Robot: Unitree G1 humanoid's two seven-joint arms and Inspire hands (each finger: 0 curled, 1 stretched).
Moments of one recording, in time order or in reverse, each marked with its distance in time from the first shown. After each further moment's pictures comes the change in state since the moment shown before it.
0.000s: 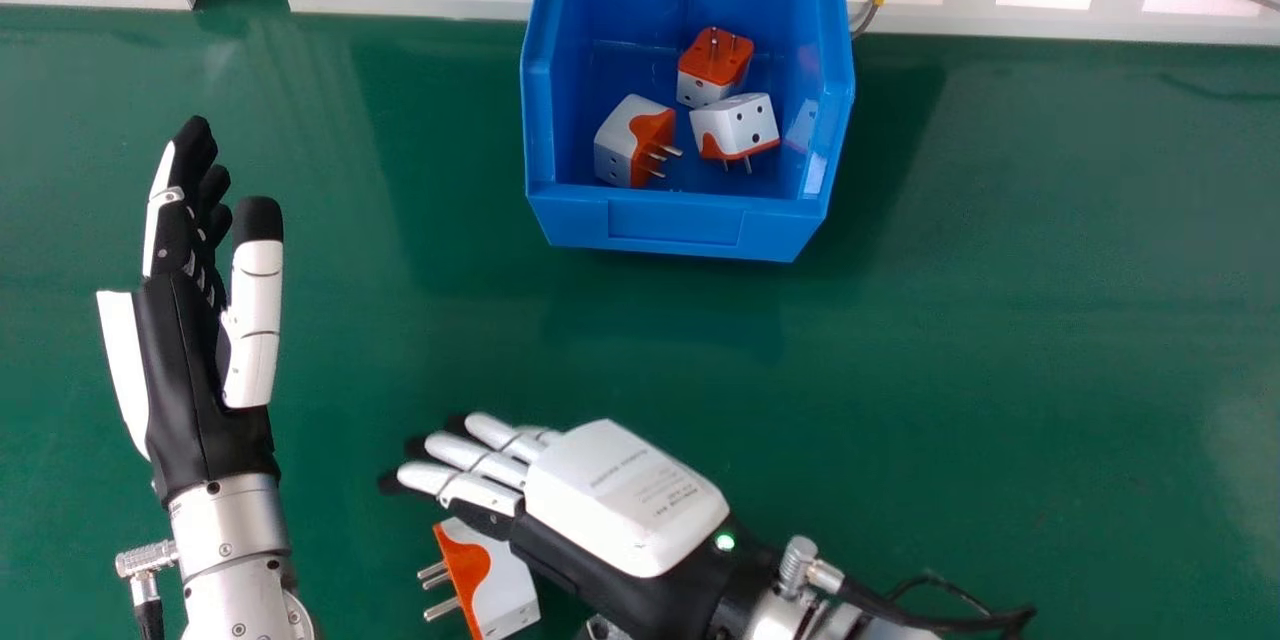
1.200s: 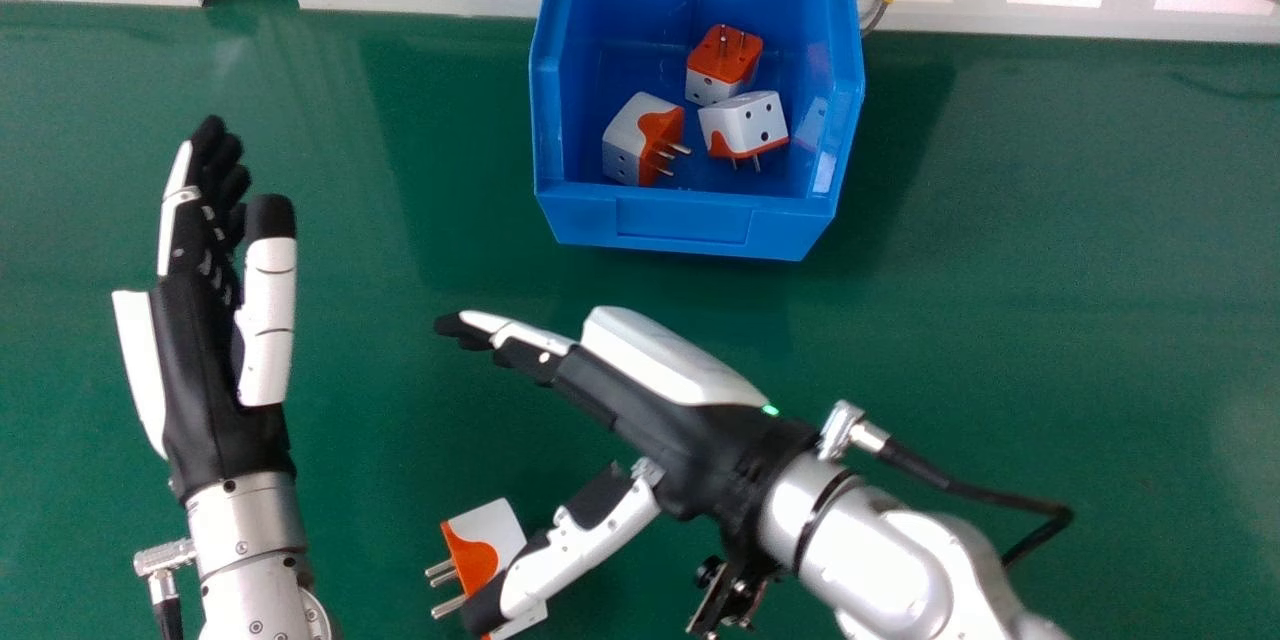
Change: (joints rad) left arm -0.008 -0.012 0.000 0.011 0.004 -0.009 0.018; right arm -0.010 0.017 -0.082 -0.405 0.294 0.511 0.389
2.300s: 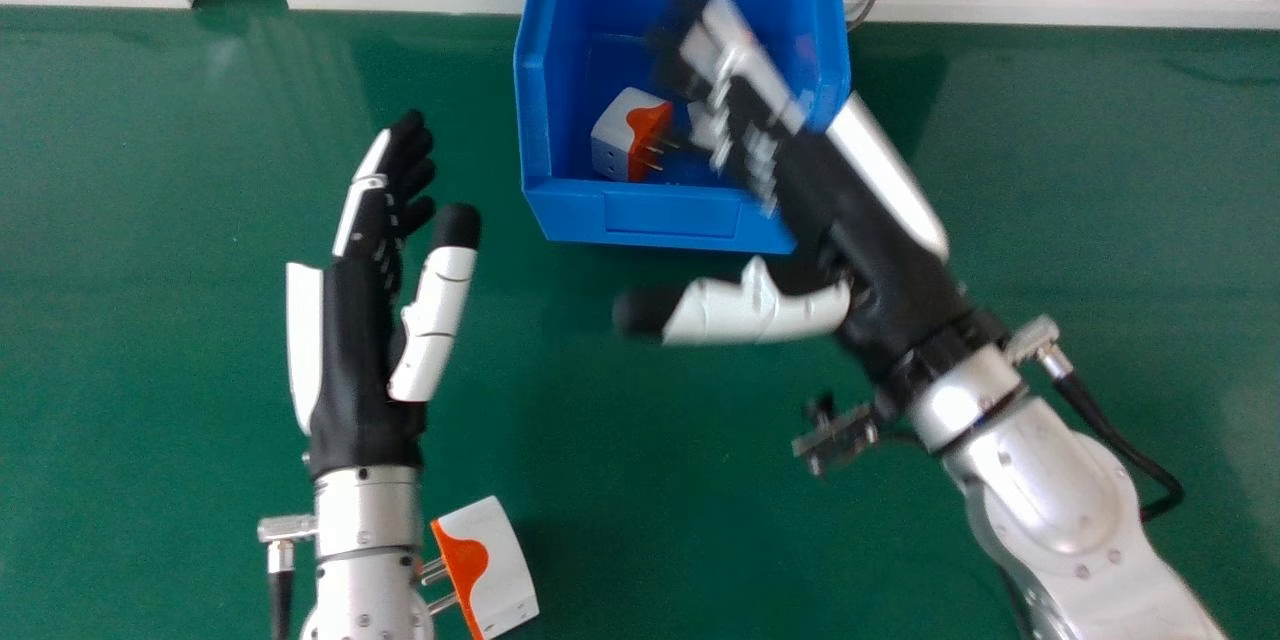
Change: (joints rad) left arm -0.016 -0.054 -0.145 0.005 0.093 -0.014 0.014; right arm -0.009 -0.092 -0.306 0.122 0.606 -0.277 0.016
